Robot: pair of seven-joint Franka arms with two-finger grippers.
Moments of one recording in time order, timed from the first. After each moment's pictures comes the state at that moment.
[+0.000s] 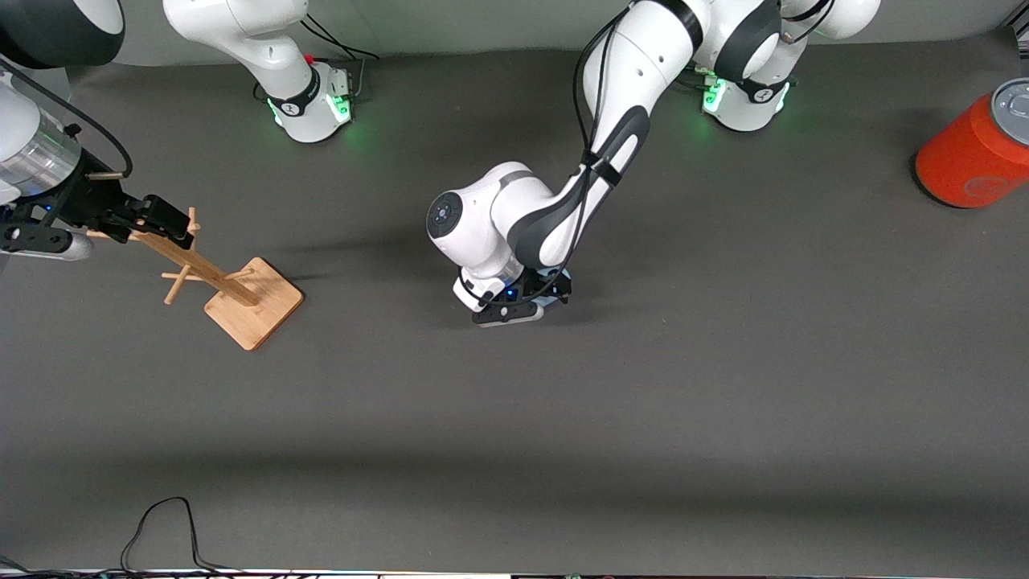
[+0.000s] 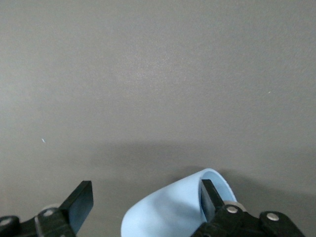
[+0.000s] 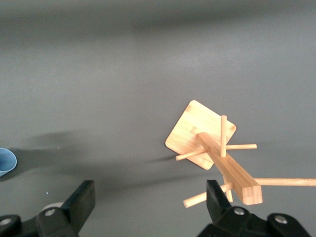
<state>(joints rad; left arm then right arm) -0.88 0.97 0.01 -1.05 0.34 1.72 -0.90 0.19 -0.09 -0.10 -1.77 -0.03 1.71 0.24</state>
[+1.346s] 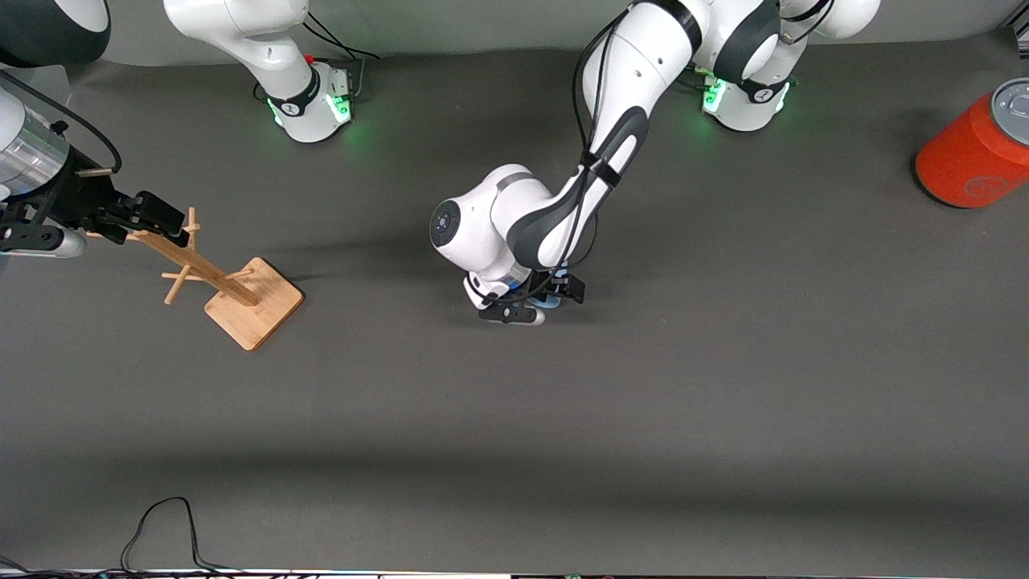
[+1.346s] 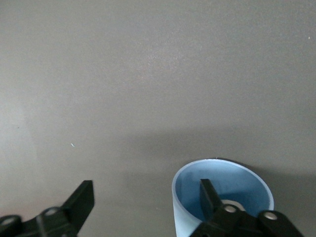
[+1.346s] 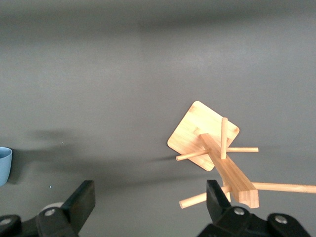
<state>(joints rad) -0.88 0.97 0.02 -1.05 0.35 1.62 -0.73 0.11 -0.10 -0.06 -1.77 0.02 1.71 0.16</state>
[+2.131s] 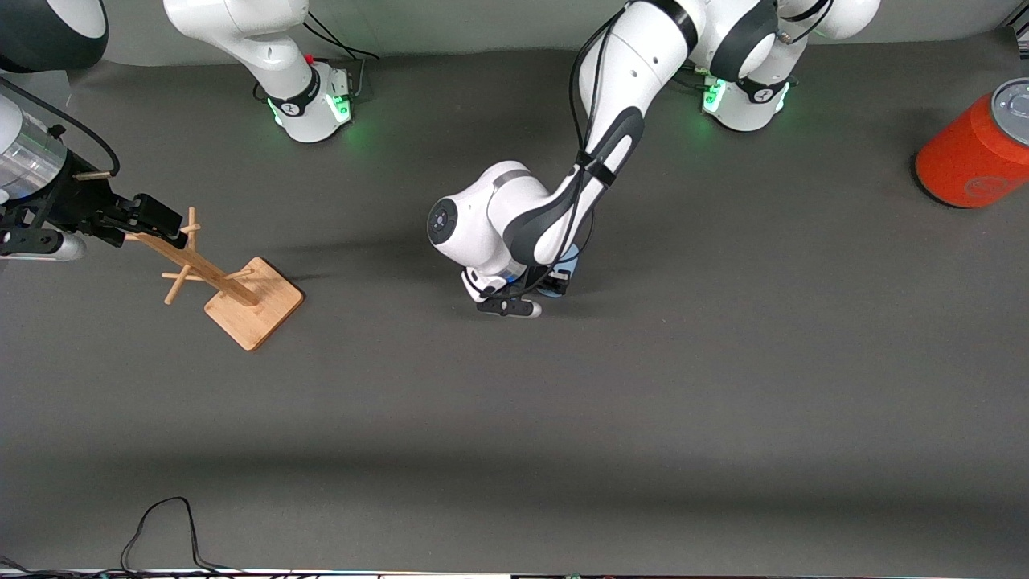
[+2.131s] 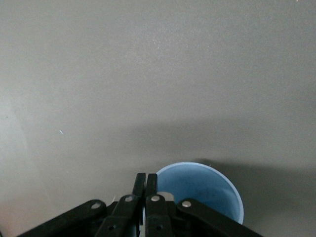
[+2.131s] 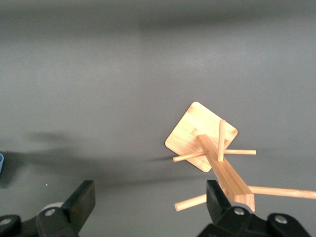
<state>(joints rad) -0.89 0.97 0.01 -1.05 0.31 1.59 -0.72 0.11 -0.09 -0.06 -1.77 0.02 1.71 0.13</state>
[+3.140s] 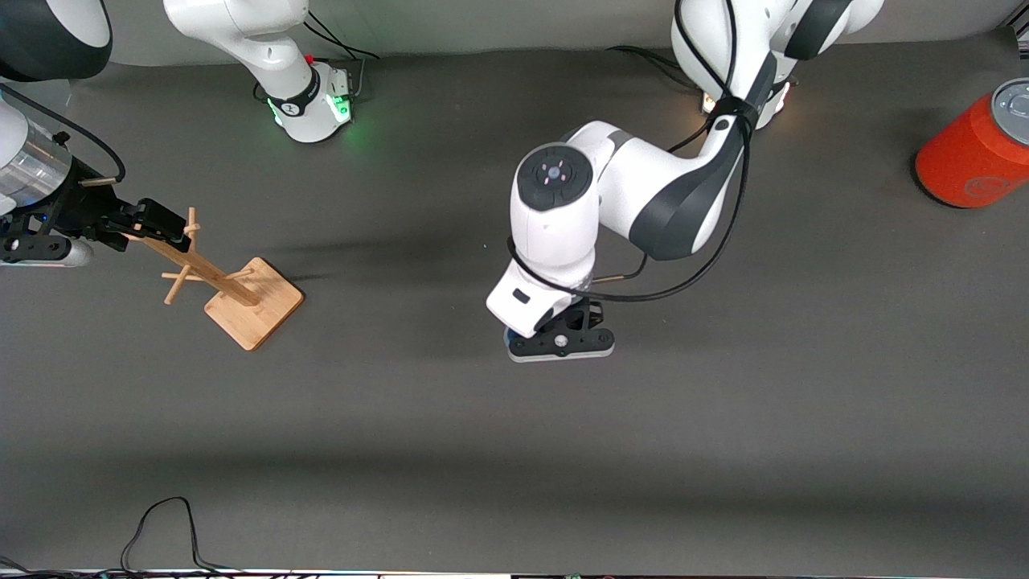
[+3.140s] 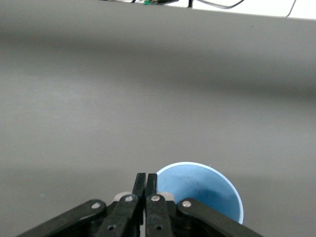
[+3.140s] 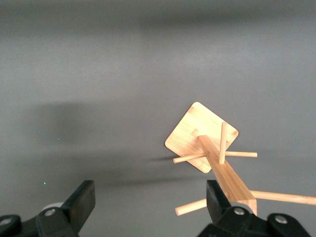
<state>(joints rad) -0.69 0.73 0.02 -0.98 0.11 1.95 -0.81 0.10 -0.07 -0.06 -1.76 0.02 1.71 0.12</state>
